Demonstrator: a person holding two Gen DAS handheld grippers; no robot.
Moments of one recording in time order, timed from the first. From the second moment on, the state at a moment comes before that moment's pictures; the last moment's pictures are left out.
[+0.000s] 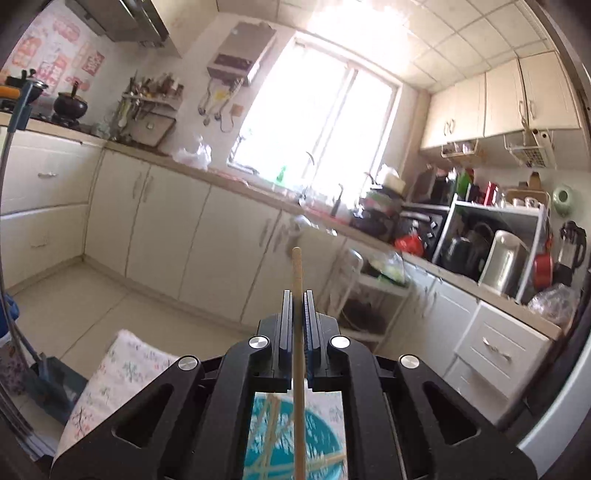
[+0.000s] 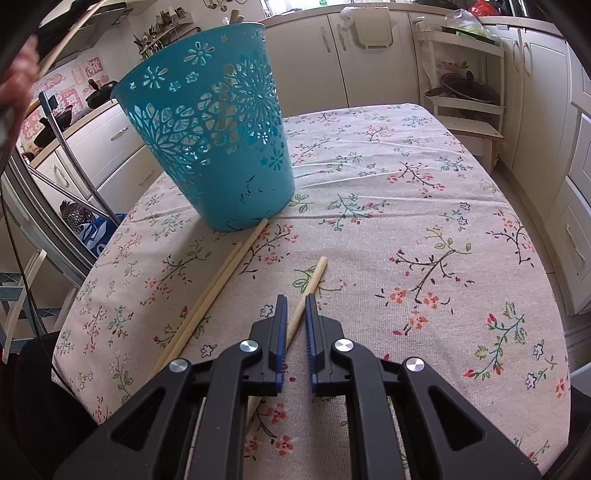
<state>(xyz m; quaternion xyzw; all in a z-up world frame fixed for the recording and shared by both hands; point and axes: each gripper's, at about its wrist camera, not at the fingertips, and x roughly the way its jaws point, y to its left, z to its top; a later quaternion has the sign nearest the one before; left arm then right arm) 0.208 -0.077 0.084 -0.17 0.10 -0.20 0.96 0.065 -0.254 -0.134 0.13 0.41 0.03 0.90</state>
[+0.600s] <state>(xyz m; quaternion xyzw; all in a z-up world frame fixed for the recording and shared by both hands) 0.226 -0.091 0.013 -0.11 0.16 -0.16 0.97 0.066 -0.256 -0.134 0.13 0.41 0.04 0.90</state>
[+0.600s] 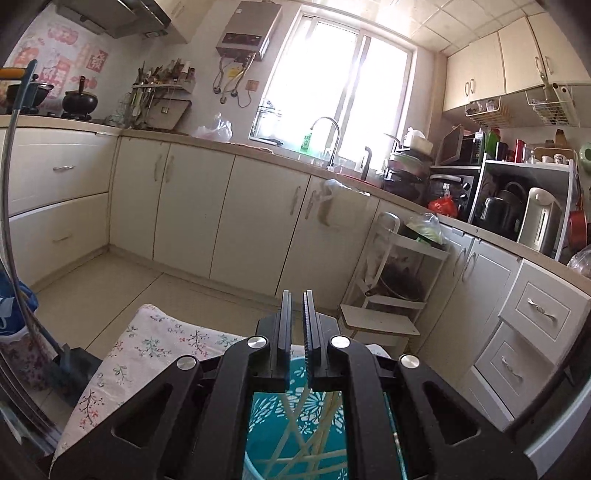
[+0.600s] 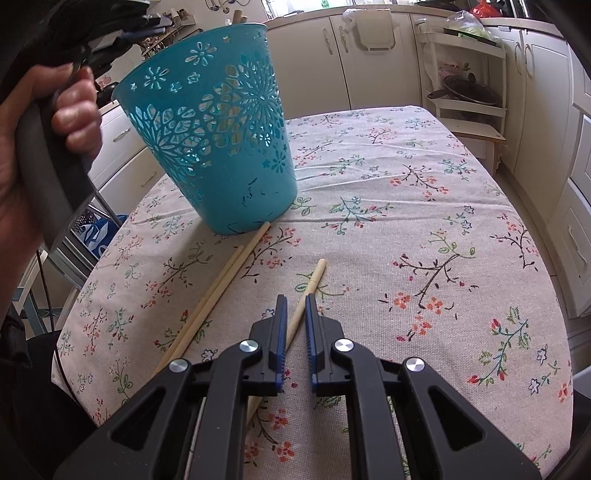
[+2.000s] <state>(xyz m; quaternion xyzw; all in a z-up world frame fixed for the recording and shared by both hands) 0.117 -0.049 -0.036 -0.04 0.29 -0.11 0.95 0.061 -0.267 -0.132 0.19 0.42 0.03 0.89</state>
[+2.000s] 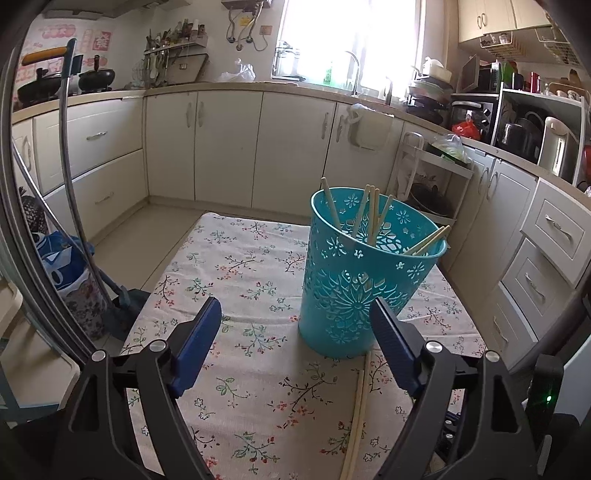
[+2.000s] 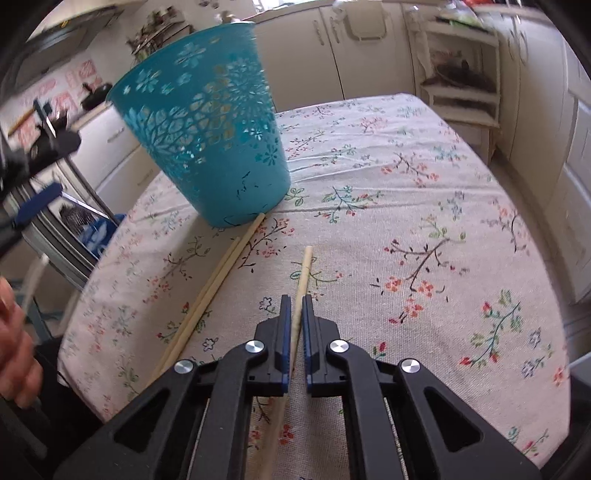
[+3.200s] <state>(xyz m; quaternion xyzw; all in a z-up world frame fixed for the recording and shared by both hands) 0.124 -0.042 -0.064 -0.03 0.34 -0.09 0.94 0.061 -0.236 -0.123 0.05 0.46 0.04 0.88</state>
